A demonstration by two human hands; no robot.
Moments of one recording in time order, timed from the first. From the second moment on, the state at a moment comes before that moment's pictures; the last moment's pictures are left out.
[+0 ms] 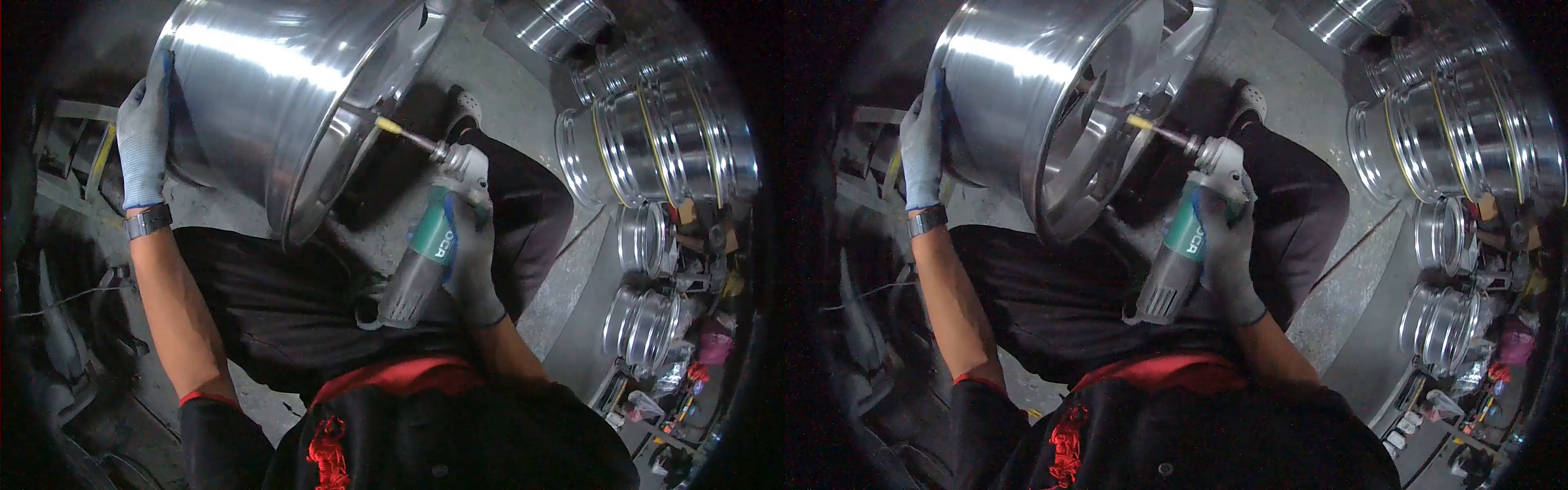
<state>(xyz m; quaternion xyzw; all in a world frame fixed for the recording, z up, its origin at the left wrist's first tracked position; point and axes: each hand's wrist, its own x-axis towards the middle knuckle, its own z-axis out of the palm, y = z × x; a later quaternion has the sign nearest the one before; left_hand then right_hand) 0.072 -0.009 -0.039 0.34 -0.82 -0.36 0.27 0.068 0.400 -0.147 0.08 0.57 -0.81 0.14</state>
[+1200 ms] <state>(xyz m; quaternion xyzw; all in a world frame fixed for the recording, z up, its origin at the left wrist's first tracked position) 0.061 -0.016 -0.047 0.34 -0.81 -0.39 0.26 0.050 0.417 -0.157 0.09 0.52 -0.79 0.31</state>
